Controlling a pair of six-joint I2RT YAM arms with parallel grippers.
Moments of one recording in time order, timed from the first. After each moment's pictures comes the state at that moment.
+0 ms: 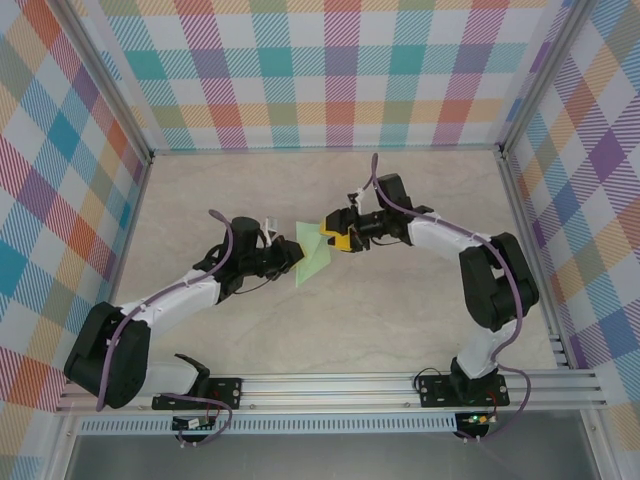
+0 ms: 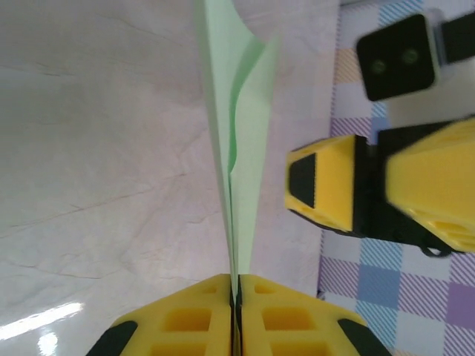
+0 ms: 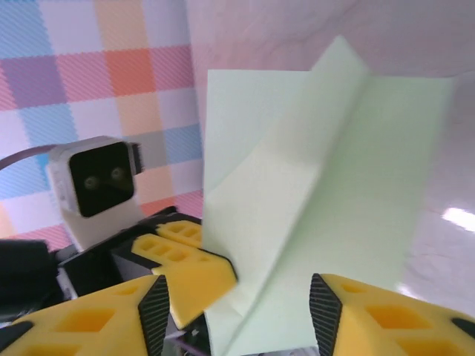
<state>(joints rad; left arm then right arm) -0.47 1.31 0.70 0.00 0.45 -1.03 0.44 1.76 1.16 -0.20 -0.95 0.88</state>
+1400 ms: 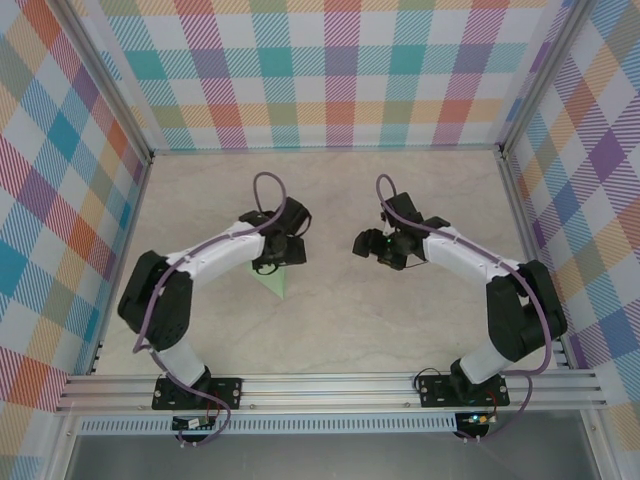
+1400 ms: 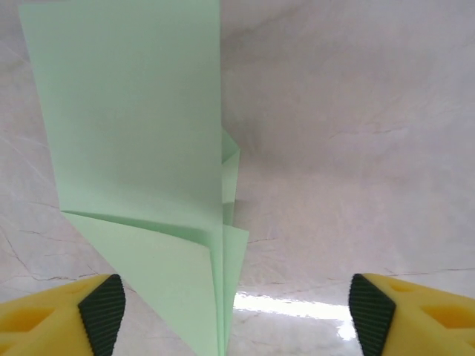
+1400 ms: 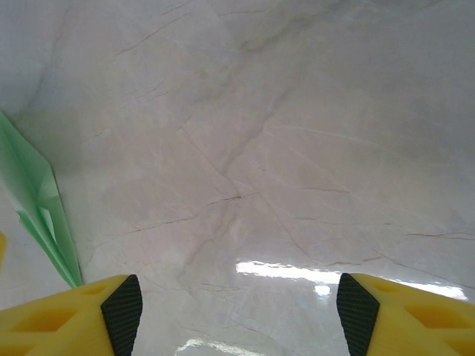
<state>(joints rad) -0.59 1.67 1.22 -0.80 -0.21 -0.73 0.50 1.57 1.03 -0.53 -0.26 0.71</state>
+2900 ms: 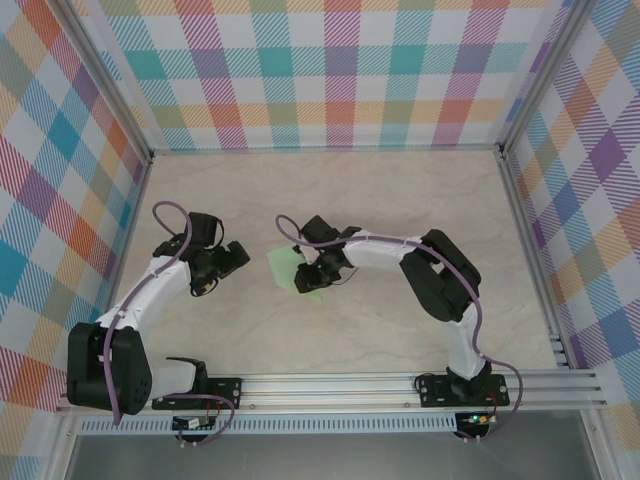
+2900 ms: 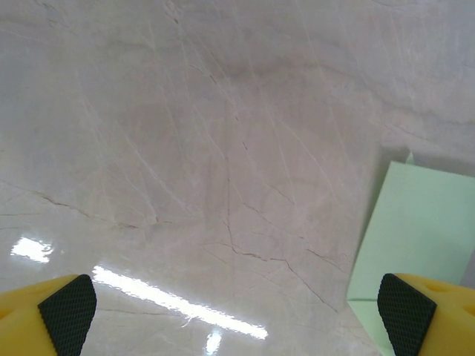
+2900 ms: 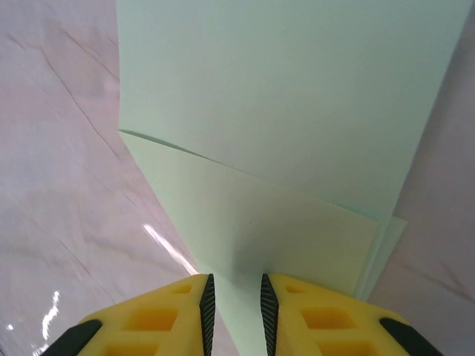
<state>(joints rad) -0.14 1.26 0.82 -0.71 0.03 -0.73 0.81 2.02 1.32 -0.52 -0.41 0.35</state>
